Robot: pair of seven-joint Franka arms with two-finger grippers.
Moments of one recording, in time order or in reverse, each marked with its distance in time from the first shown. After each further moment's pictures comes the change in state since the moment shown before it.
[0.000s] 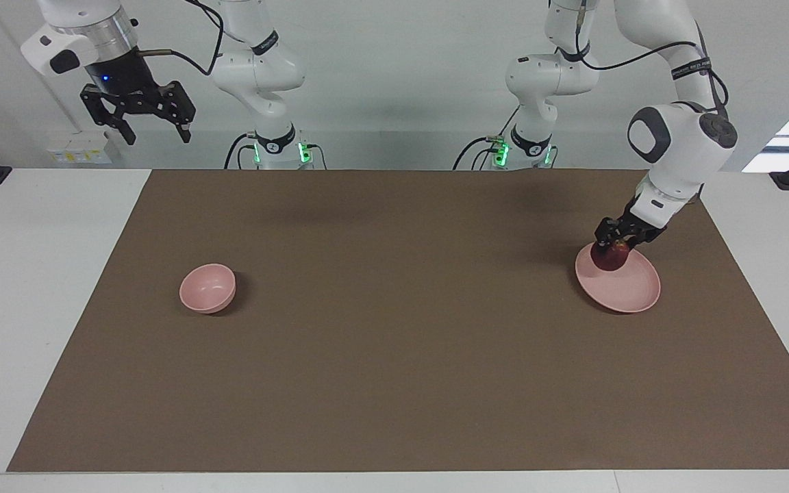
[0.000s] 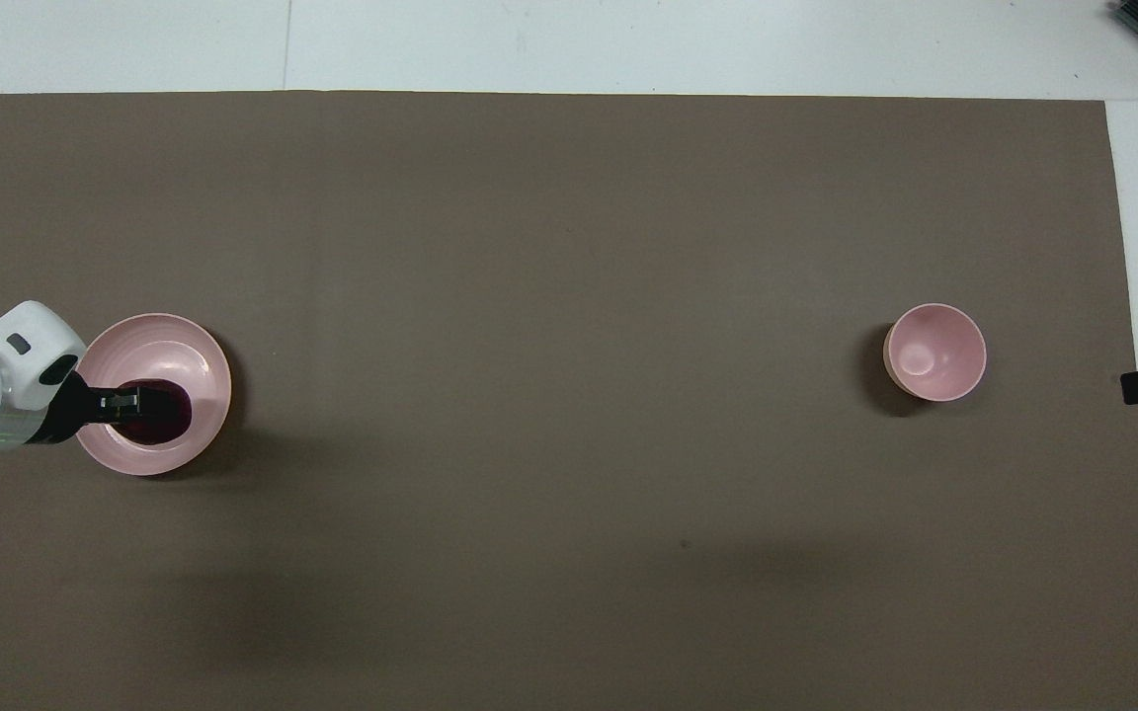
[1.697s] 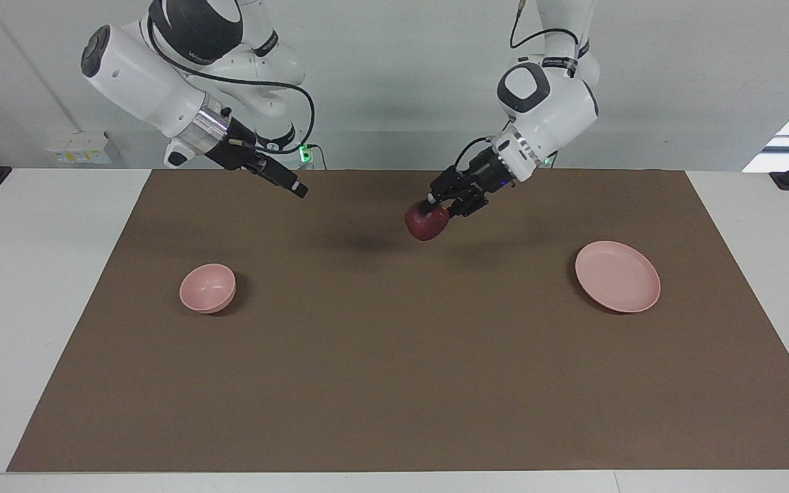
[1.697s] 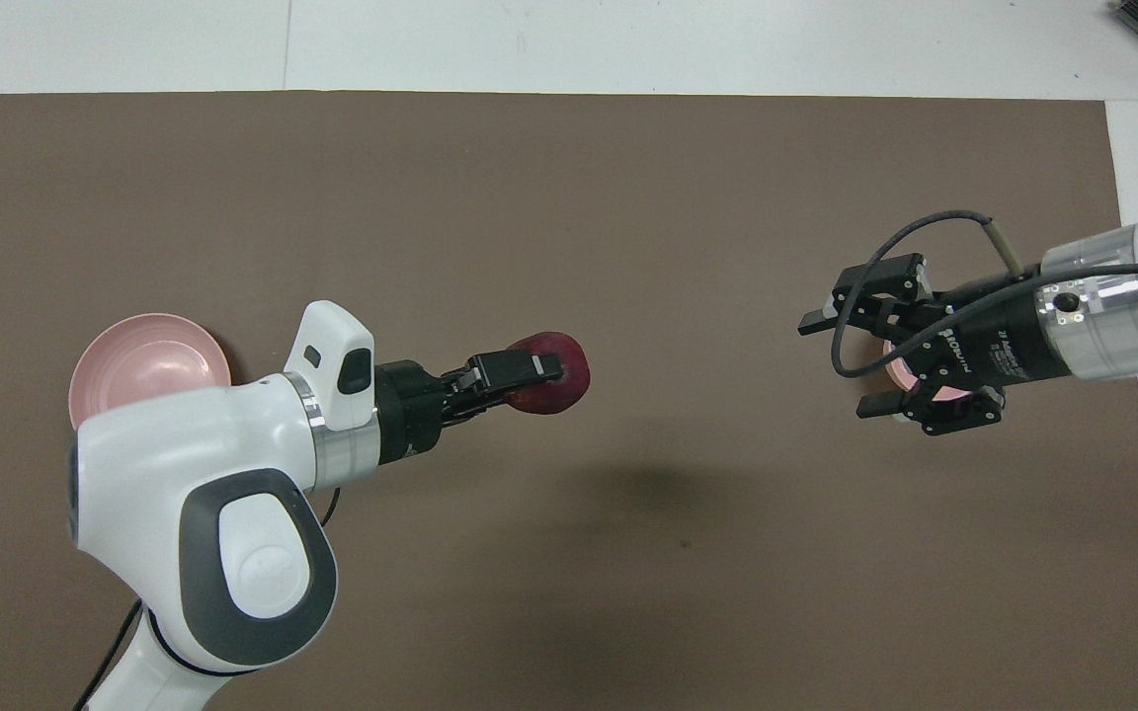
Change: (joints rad) left arm -0.024 -0.045 -0.621 0.061 -1.078 0.350 -0.143; right arm 0.105 0.089 0.015 -0.255 0.666 0.273 0.826
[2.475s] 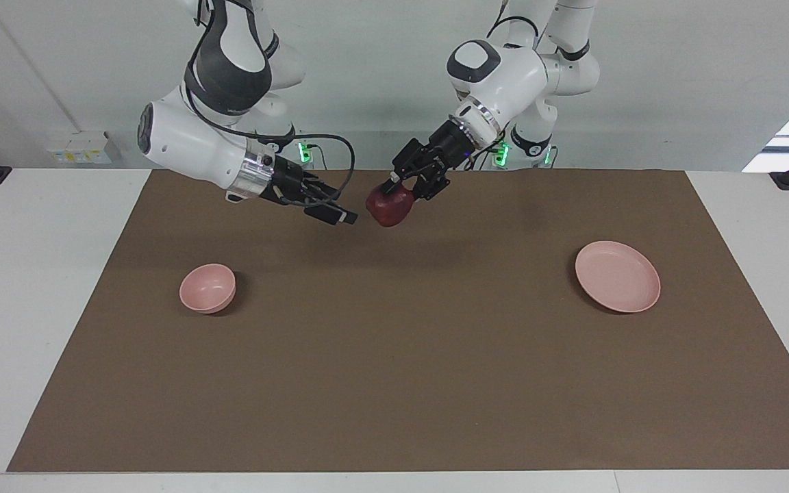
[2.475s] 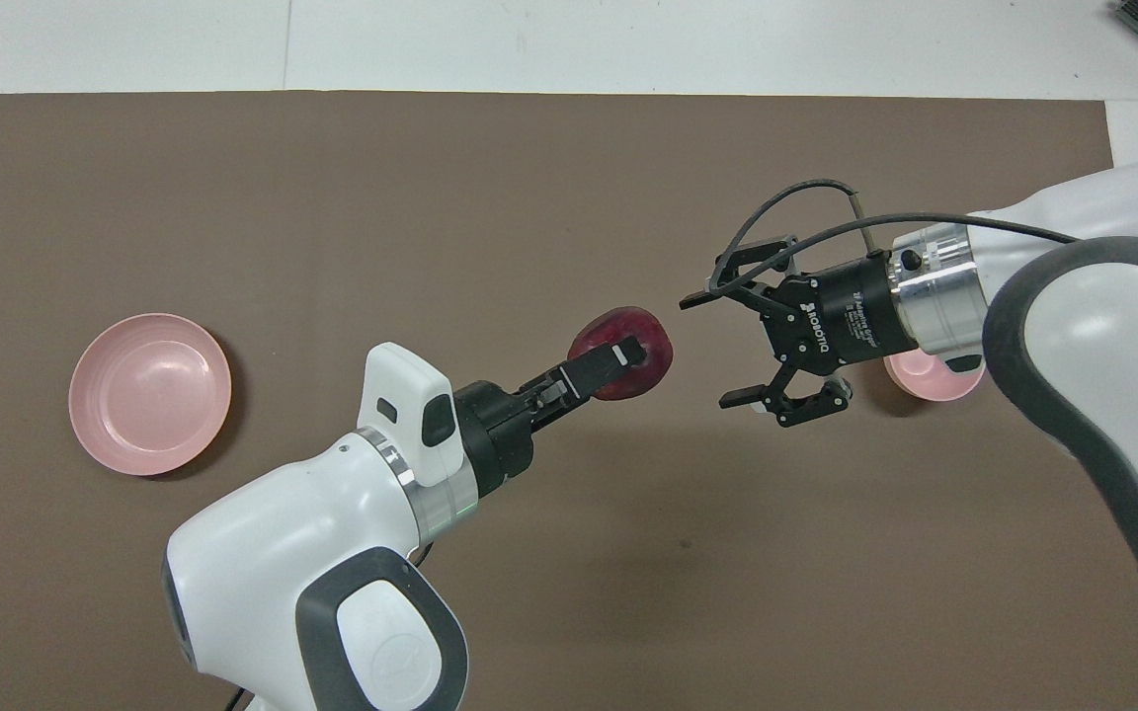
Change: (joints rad) left arm 0.000 0.021 -0.197 0.072 -0.151 0.346 -0.015; right arm 0.094 0.120 0.003 -0.001 0.260 0.074 0.200
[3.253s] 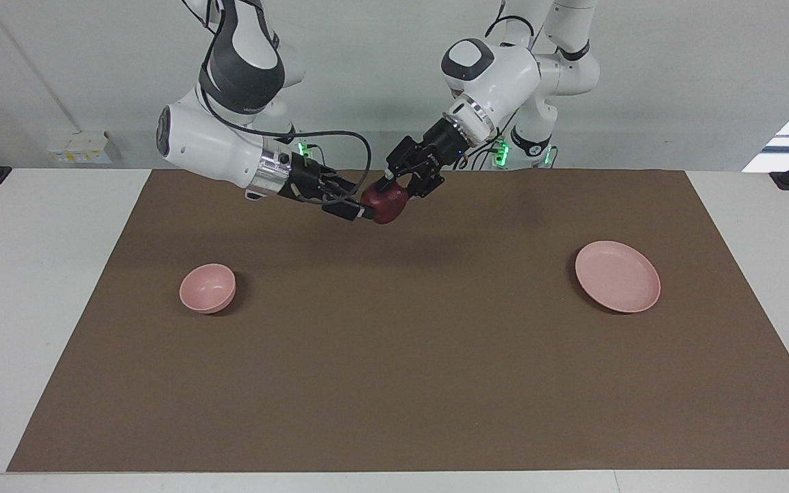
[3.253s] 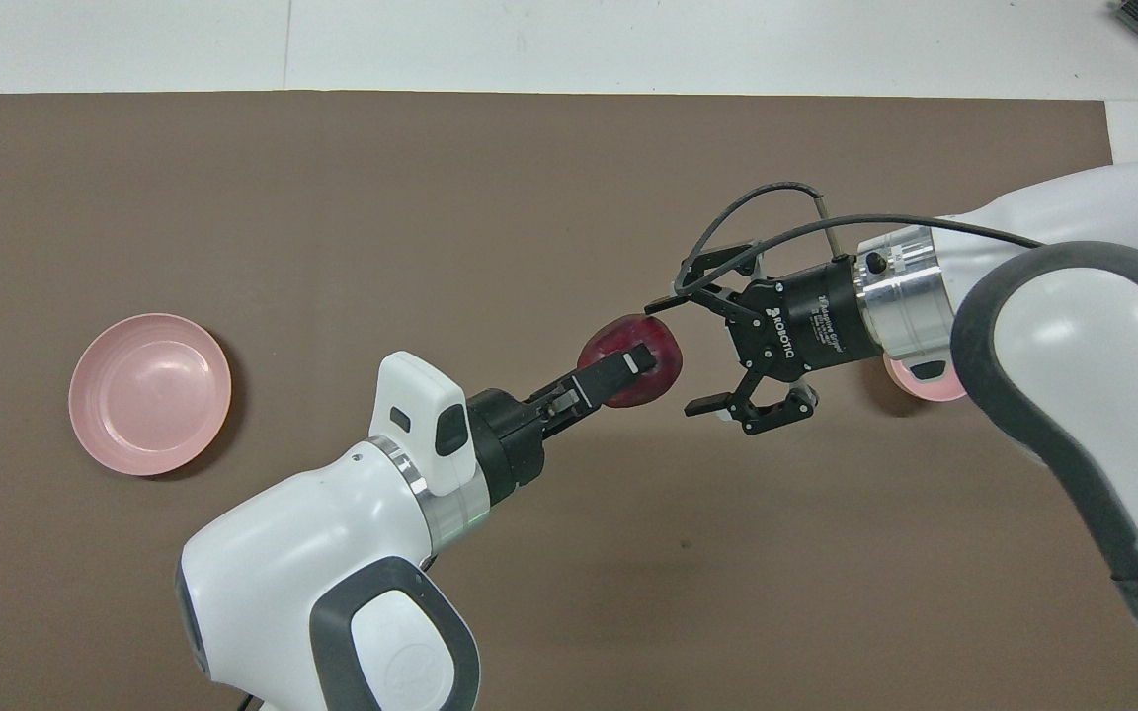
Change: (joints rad) left arm 0.000 0.003 -0.014 0.001 -0.002 0.008 0.000; right arm 0.040 0.006 0.005 0.002 0.039 0.006 0.018
